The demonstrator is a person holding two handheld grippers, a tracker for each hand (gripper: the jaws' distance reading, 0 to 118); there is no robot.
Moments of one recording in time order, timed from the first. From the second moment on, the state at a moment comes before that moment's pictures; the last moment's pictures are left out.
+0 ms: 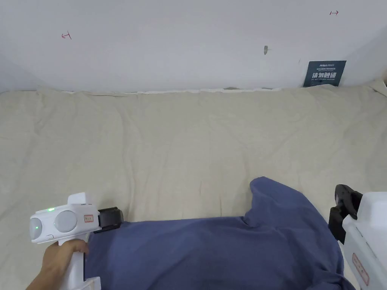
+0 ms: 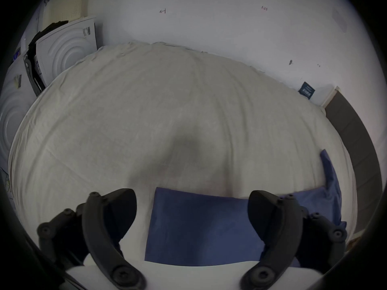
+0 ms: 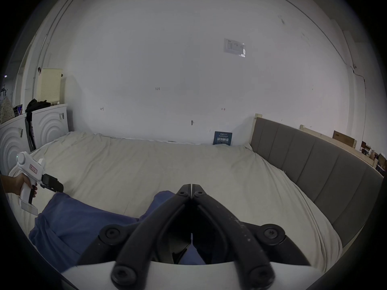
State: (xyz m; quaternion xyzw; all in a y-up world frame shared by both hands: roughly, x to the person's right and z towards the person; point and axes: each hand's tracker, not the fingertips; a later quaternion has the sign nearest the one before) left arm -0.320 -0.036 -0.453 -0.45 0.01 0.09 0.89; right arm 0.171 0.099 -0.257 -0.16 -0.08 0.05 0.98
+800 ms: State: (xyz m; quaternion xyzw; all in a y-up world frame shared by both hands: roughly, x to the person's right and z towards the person) left arm -0.310 0.018 -0.403 -0.37 -0.05 0.04 0.93; right arm 0.237 -0.050 -0.447 -0.50 -0.09 -0.02 0.86
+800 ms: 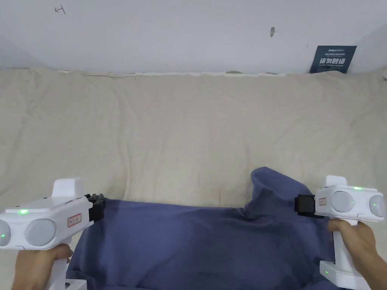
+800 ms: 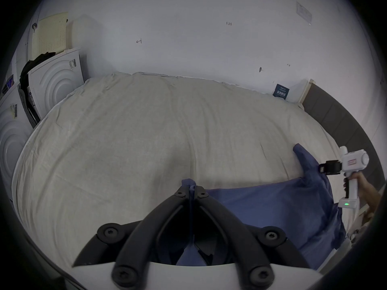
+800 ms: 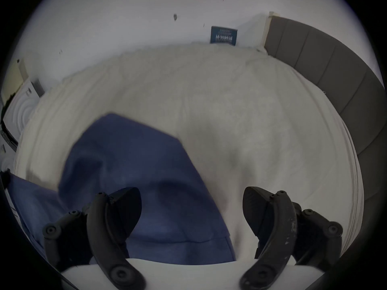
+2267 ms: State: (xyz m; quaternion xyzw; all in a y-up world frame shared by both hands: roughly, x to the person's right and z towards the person) left arm -0.325 -0.044 -0.175 -0.47 0.04 0.07 0.88; right arm 0.210 0.010 -0.103 -0.45 -0.08 -0.08 0.89
